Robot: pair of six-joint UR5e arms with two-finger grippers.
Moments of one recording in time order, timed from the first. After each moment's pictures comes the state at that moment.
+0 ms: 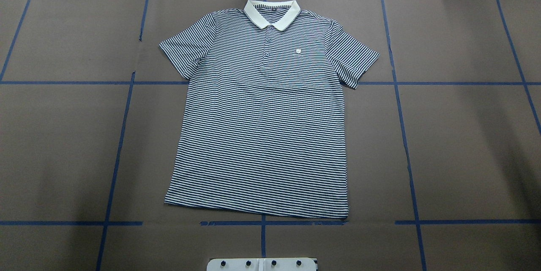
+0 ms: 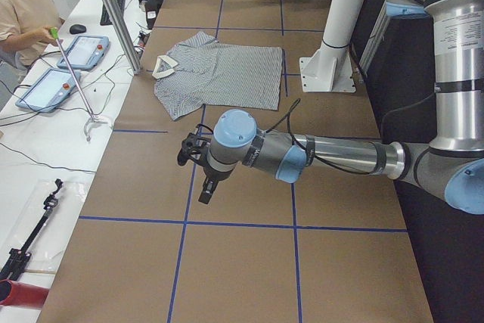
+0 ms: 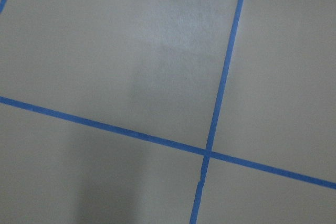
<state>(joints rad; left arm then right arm) -1.60 -1.46 -1.78 -2.00 -2.39 -0.03 1.51 -1.55 1.73 -1.38 2.28 0.03</state>
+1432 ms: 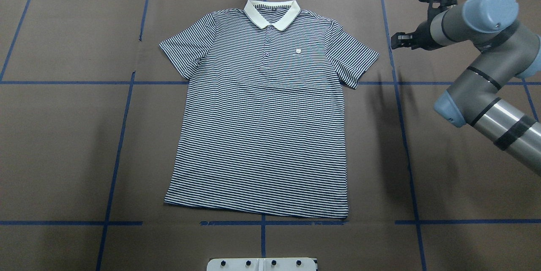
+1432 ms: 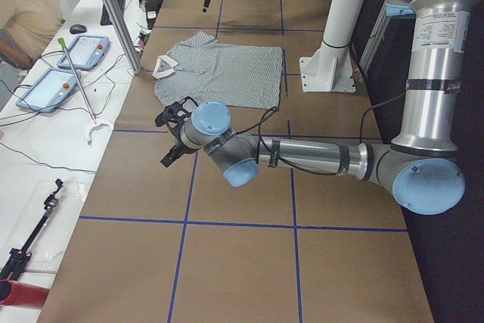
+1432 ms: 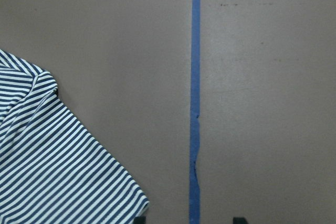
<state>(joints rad) -1.49 -1.60 -1.60 -2.43 -2.40 -0.15 0.94 -1.16 1.38 -0.90 1.90 0.95</state>
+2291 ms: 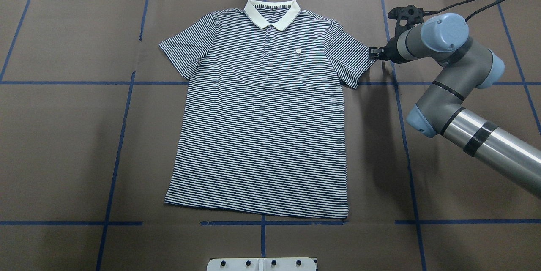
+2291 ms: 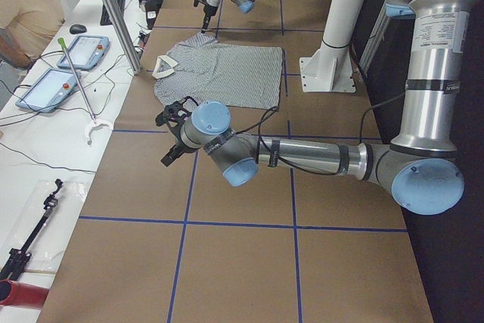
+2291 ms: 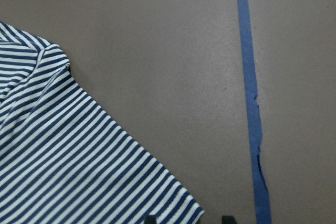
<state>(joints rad) -1.48 -1.60 -1.60 -2.44 -2.40 -0.15 0.85 -1.09 1.24 -0.84 1.82 1.01</state>
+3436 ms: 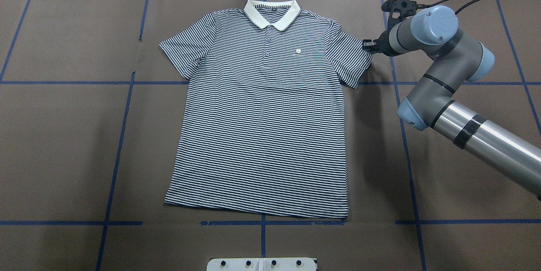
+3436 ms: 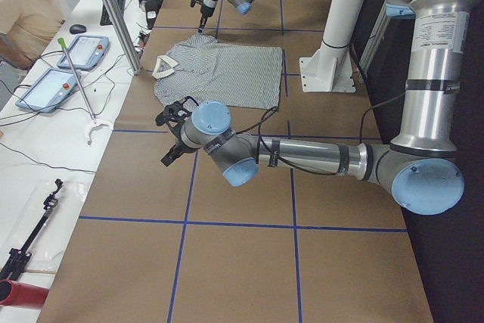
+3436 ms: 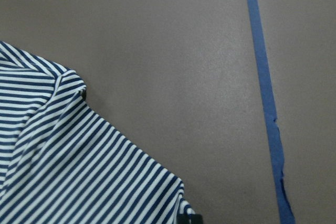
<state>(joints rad) -1.48 -1.60 -1.60 -2.44 -2.40 -0.15 0.86 -1.03 1.23 -0.87 1.81 1.06</state>
